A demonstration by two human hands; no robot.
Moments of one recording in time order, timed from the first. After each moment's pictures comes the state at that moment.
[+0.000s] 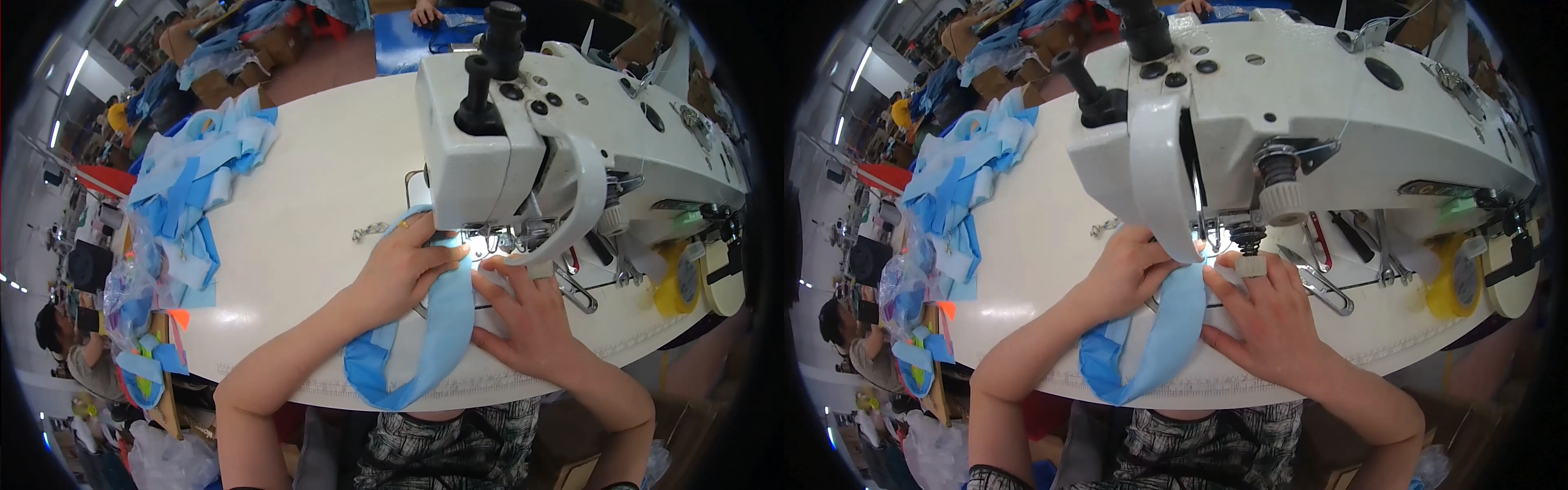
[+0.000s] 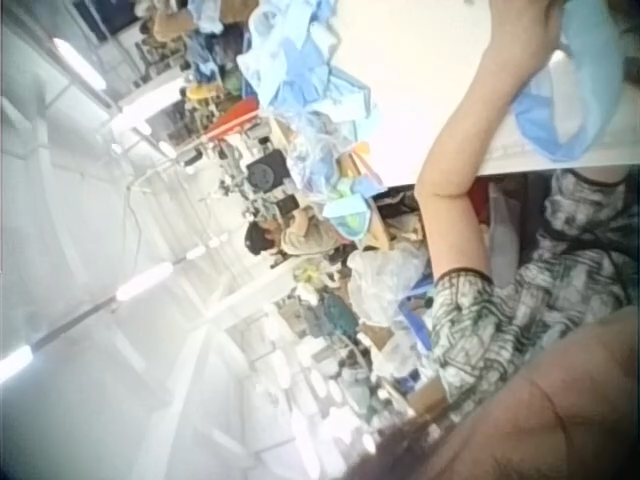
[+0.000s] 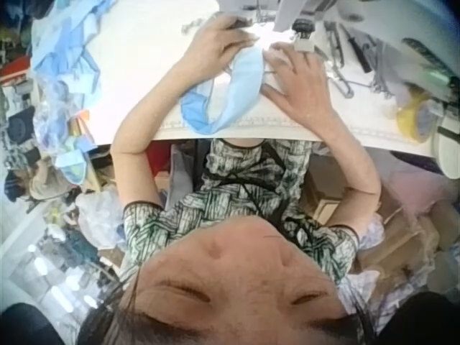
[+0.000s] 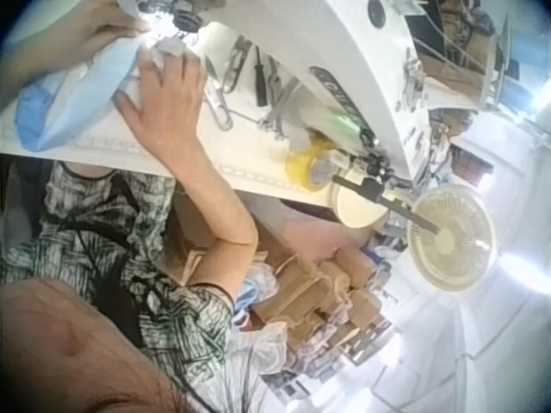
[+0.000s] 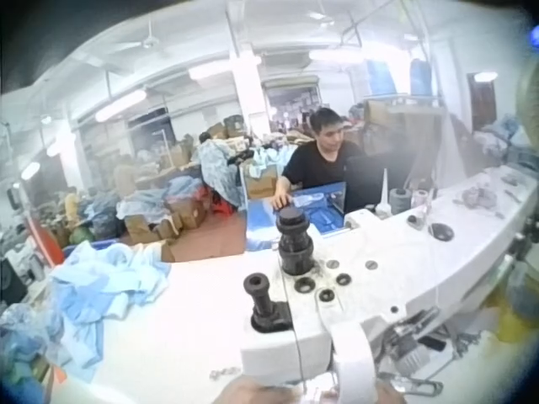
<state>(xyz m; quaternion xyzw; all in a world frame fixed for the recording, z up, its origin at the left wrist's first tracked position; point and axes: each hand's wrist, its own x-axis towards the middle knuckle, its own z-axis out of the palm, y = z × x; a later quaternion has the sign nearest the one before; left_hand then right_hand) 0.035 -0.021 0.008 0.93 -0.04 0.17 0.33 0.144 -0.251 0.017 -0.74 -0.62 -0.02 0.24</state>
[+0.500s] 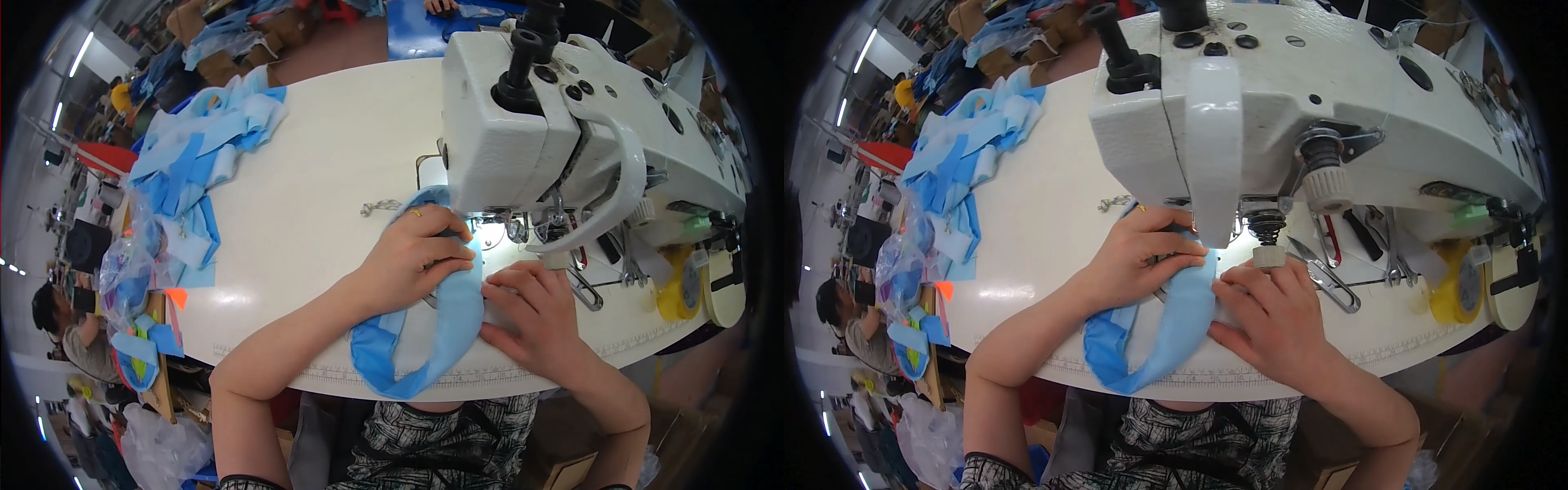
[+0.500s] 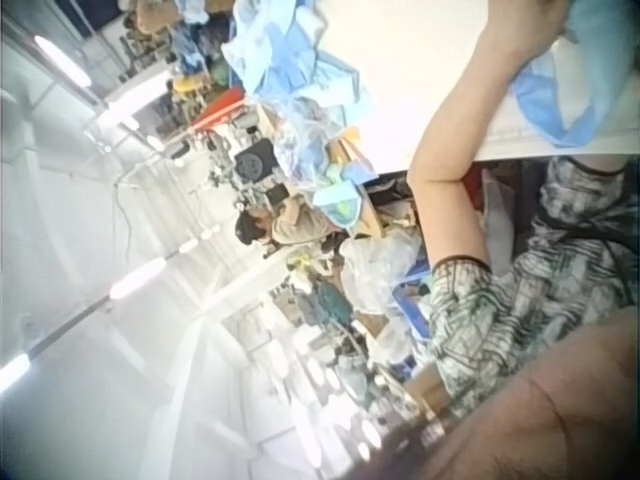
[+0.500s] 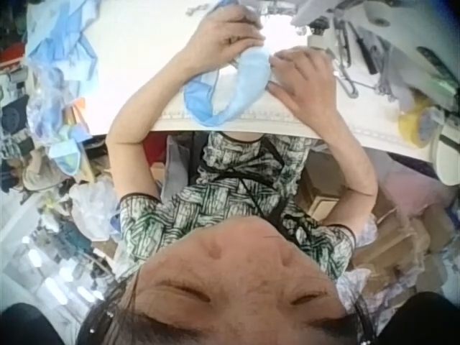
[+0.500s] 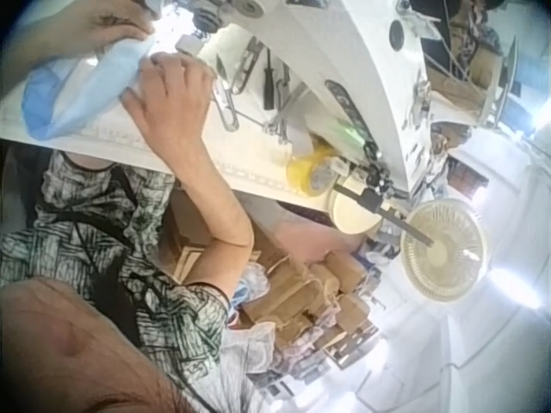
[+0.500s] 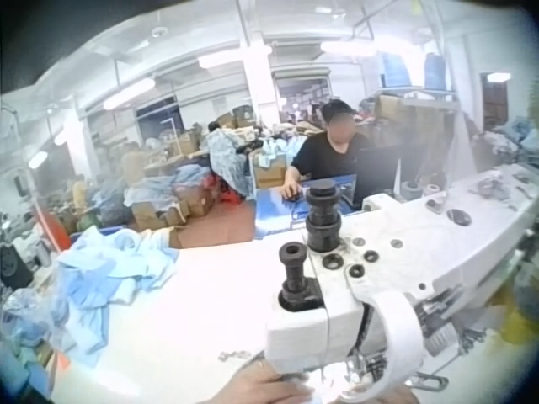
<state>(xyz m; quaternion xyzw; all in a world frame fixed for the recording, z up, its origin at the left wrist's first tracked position) 0.032 -0.022 0.005 0.90 -0.07 0.23 0.36 0.142 -0.258 0.012 -0.72 -0.64 -0.05 0.26</state>
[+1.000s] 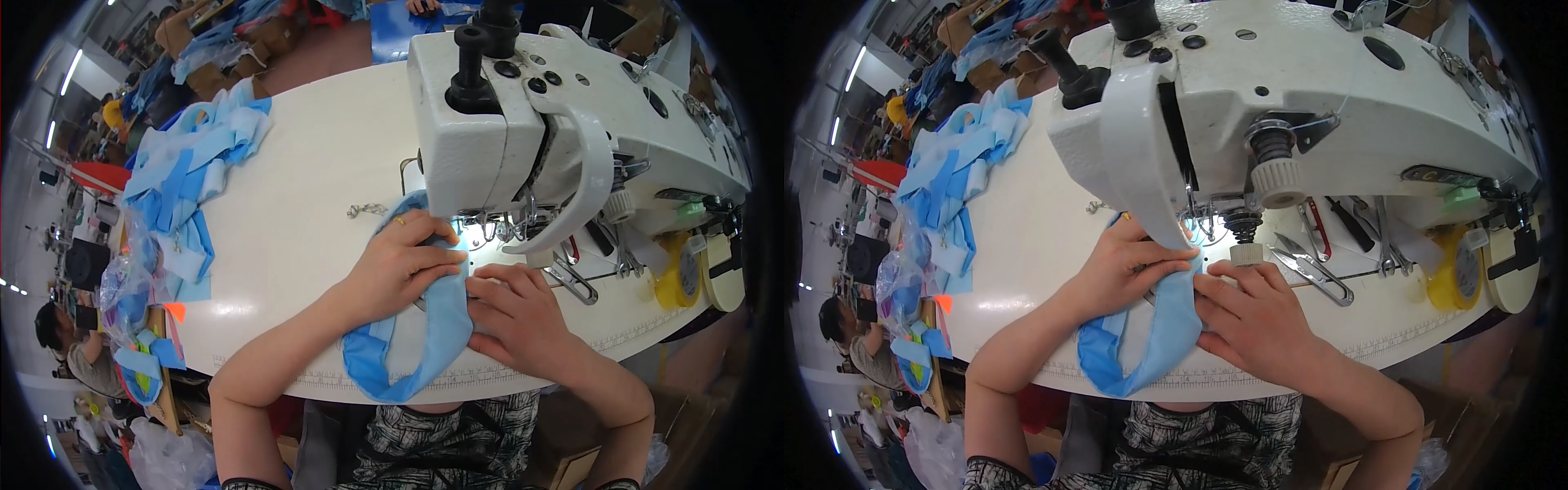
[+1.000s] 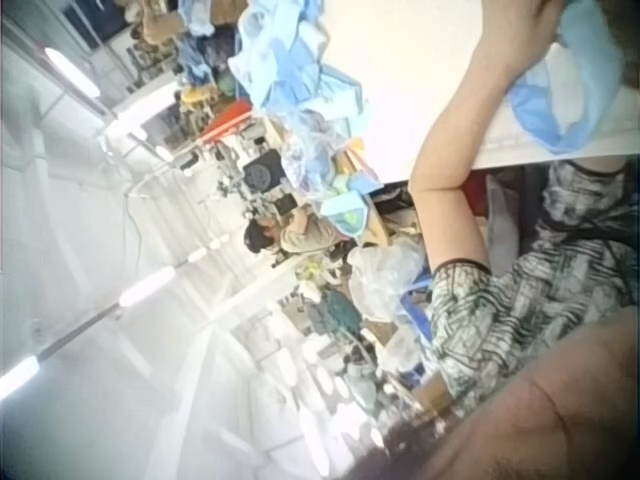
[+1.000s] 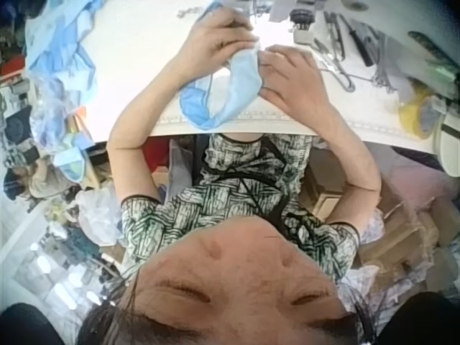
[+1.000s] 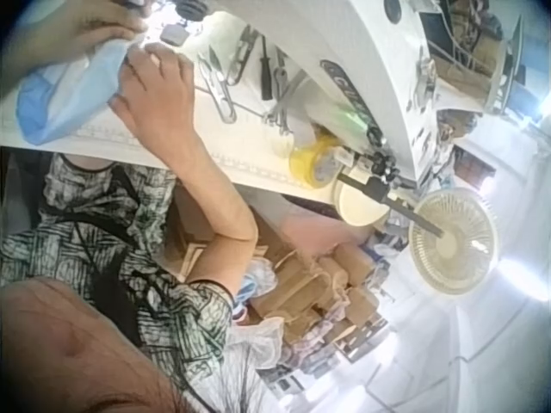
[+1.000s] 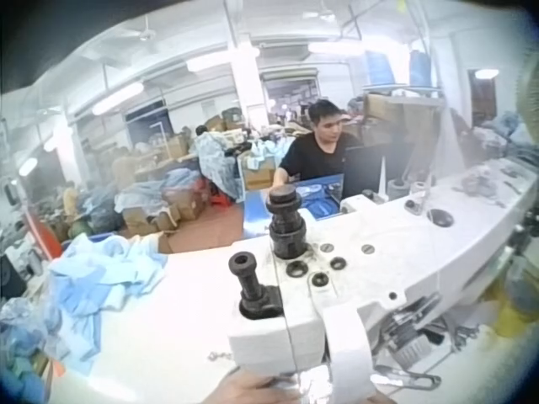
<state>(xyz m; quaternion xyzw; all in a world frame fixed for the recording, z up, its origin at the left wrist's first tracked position) 0.032 -0.022 0.004 0.91 -0.08 0.20 0.36 0.143 -0.255 0.016 -0.69 -0.68 -0.01 0.24</state>
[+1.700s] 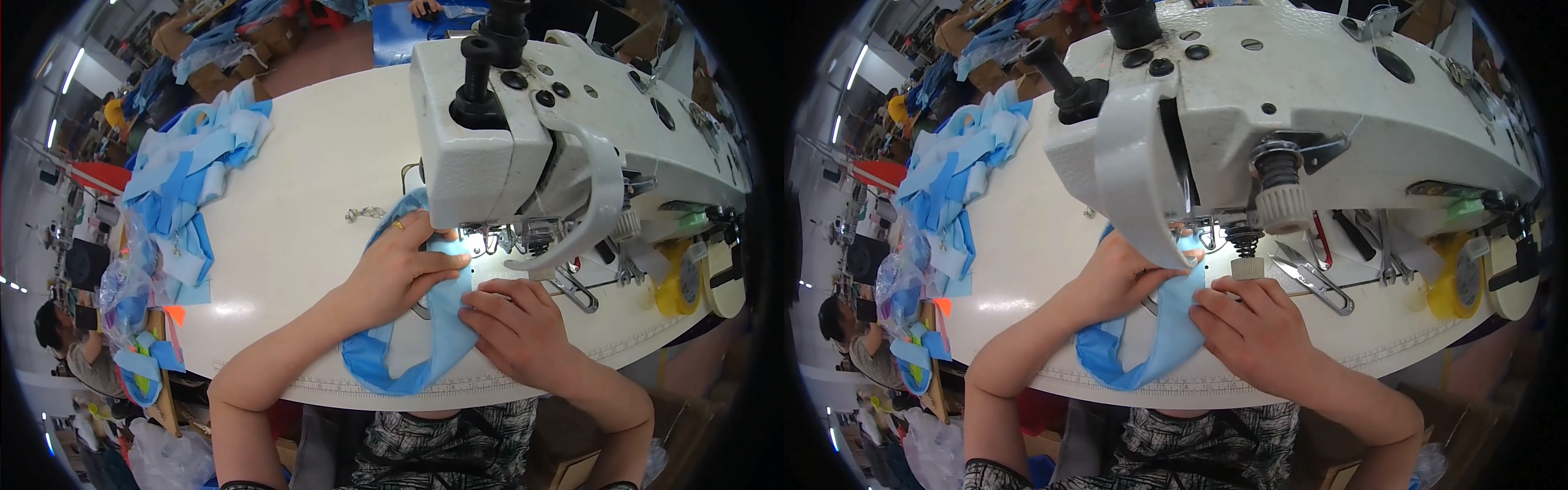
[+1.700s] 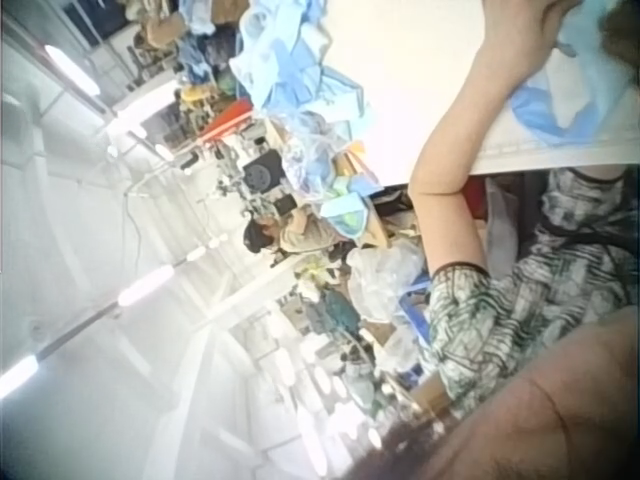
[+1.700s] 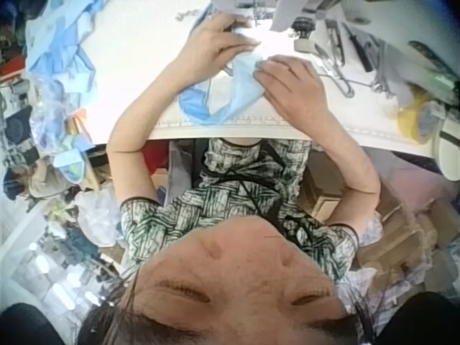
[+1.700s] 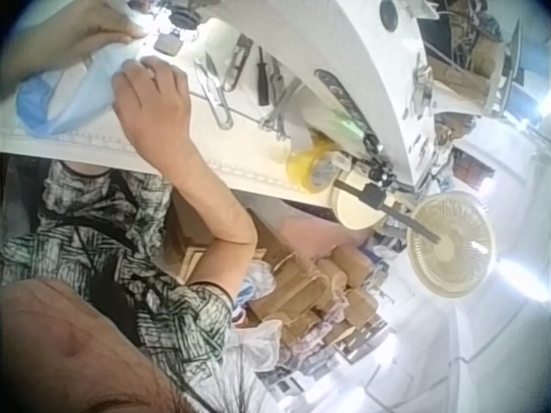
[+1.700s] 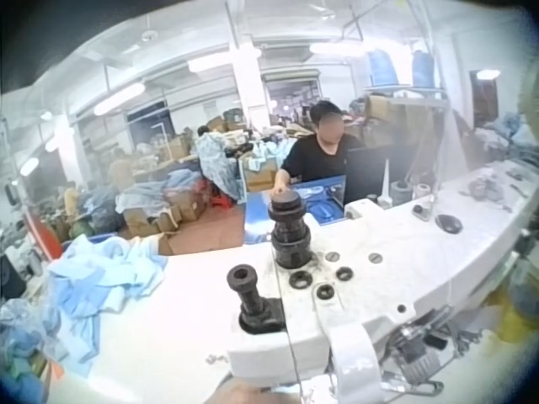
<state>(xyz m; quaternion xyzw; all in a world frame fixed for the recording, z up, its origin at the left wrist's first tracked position) 0.034 -0.023 0.010 0.93 -0.08 0.18 0.32 0.138 -0.256 0.015 -0.68 -0.68 -0.06 0.26</state>
